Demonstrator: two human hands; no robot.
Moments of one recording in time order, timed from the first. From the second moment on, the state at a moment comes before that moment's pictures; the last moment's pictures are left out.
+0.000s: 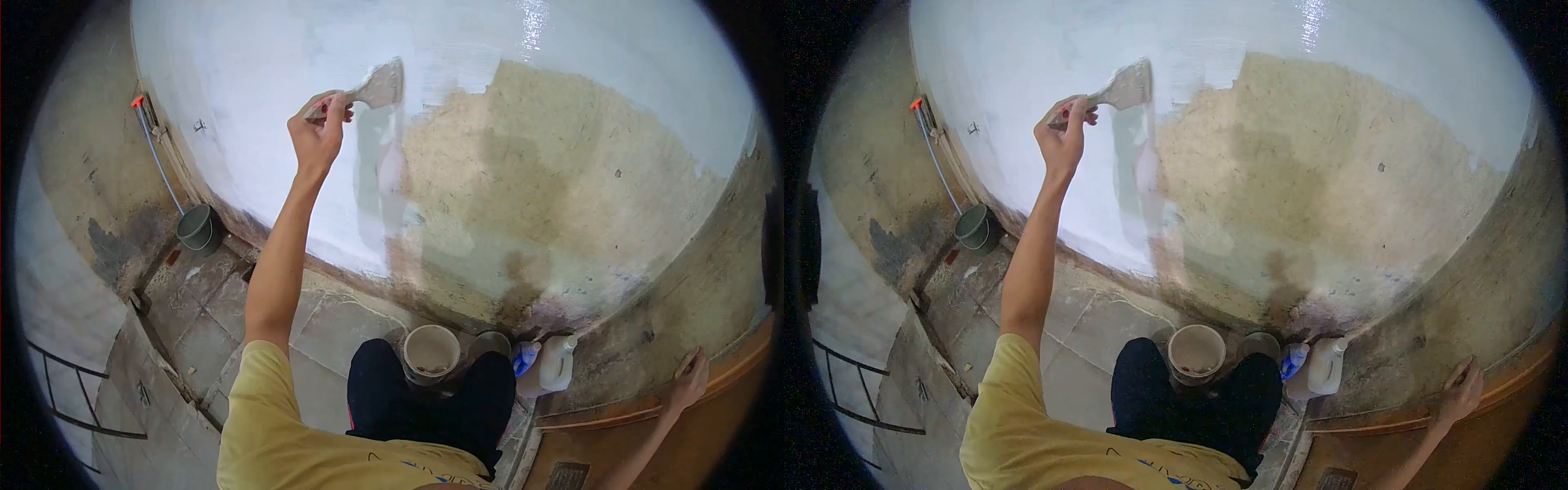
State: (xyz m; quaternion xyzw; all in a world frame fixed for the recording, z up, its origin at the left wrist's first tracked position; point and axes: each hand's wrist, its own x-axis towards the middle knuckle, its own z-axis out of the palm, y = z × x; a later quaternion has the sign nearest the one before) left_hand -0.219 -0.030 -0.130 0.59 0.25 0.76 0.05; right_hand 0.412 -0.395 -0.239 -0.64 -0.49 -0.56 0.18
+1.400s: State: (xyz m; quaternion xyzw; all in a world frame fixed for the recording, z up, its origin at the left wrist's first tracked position) left_hand -0.260 -0.039 -0.153 0.57 0.25 0.78 0.06; right_hand 0.415 -0.399 -0.241 -0.64 -0.50 -0.56 0.18
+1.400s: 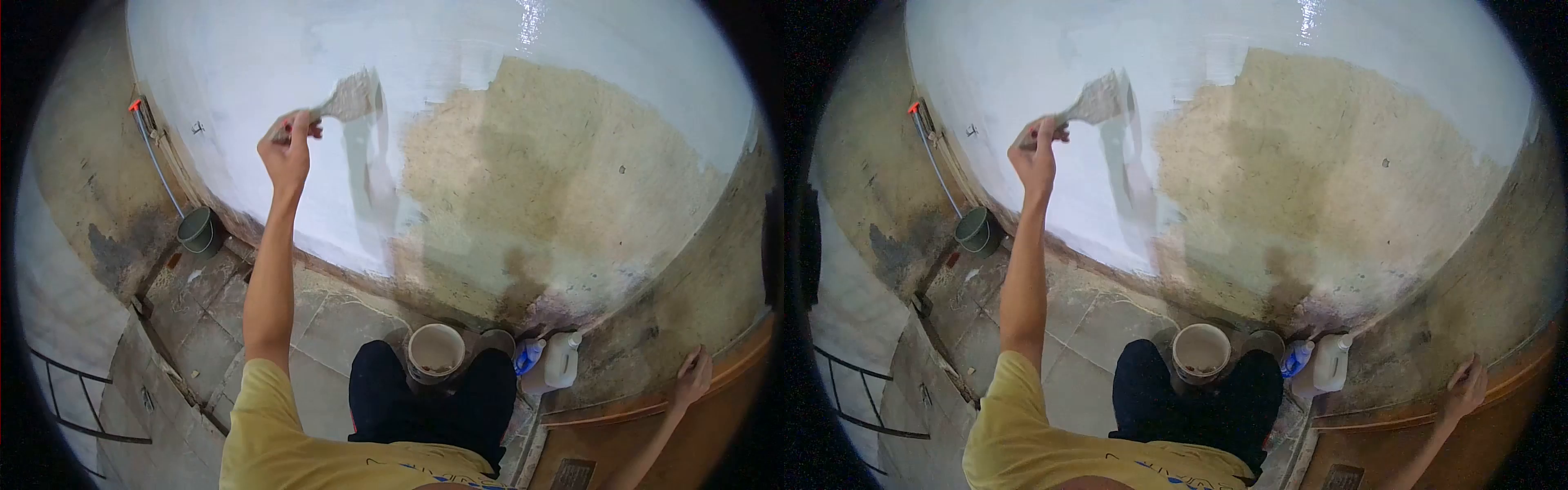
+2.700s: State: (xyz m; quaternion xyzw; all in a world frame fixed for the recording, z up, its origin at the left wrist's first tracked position) left_hand -0.145 -0.002 -0.104 0.62 0.08 0.75 0.22; right_hand 0.415 -0.402 -0.237 -0.63 -0.53 -0.54 0.17
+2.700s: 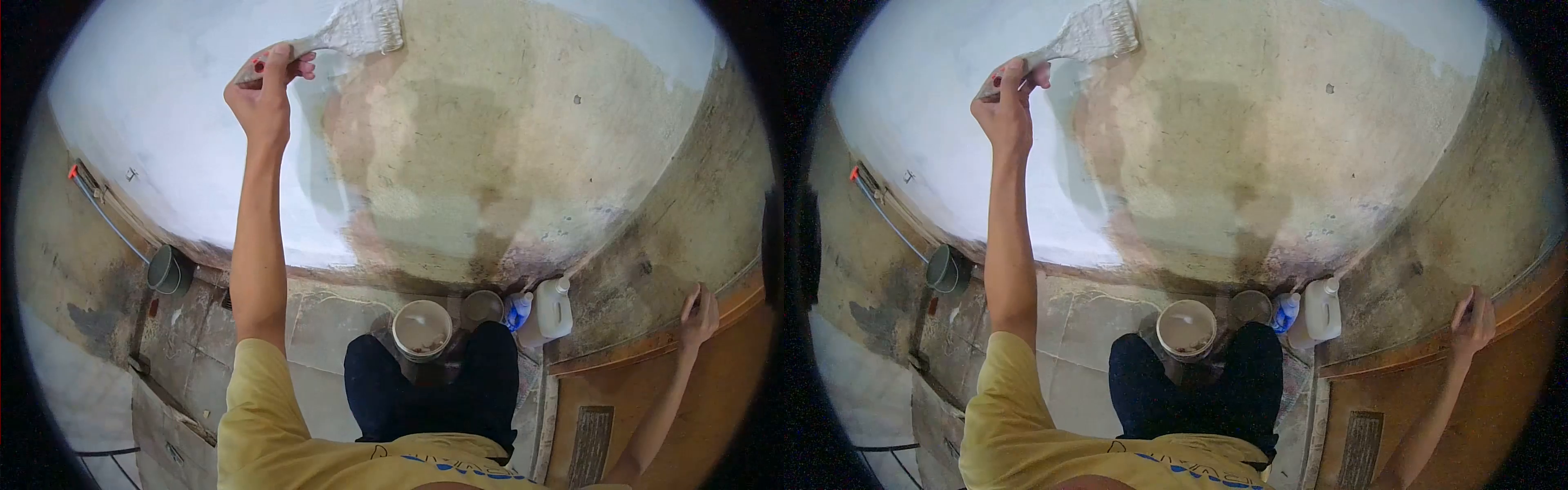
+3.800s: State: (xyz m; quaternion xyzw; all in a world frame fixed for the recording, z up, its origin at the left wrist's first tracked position) left_hand -0.270 0.001 -0.110 0.60 0.19 0.77 0.10; right_hand 0.407 -0.398 -0.234 -0.63 -0.54 -0.52 0.21
